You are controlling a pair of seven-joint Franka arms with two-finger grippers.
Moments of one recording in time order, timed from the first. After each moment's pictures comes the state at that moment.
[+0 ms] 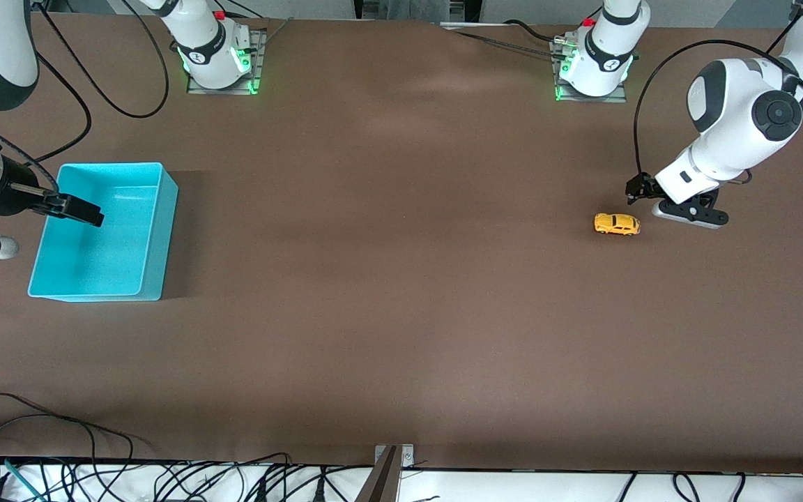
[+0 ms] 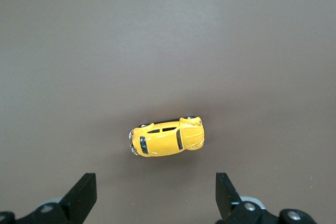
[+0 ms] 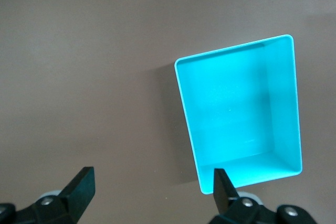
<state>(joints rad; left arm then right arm) 0.11 -0.04 -0.09 -2.41 0.00 2.31 0.35 0.11 0.22 -0.11 -1.47 0.00 1.60 0.21</state>
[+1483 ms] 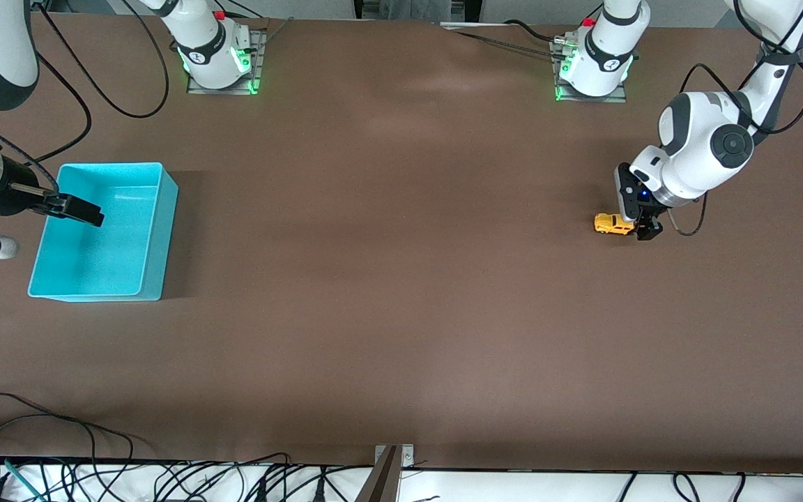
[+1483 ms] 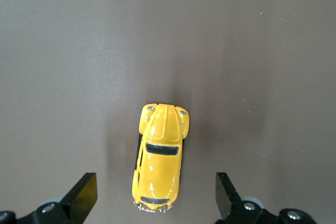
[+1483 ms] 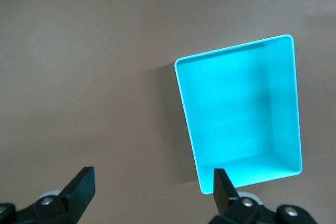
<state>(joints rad) 0.12 0.15 -0.09 -2.49 0.01 2.58 1.52 0.11 0.22 -0.11 -1.47 0.00 1.60 0.21</state>
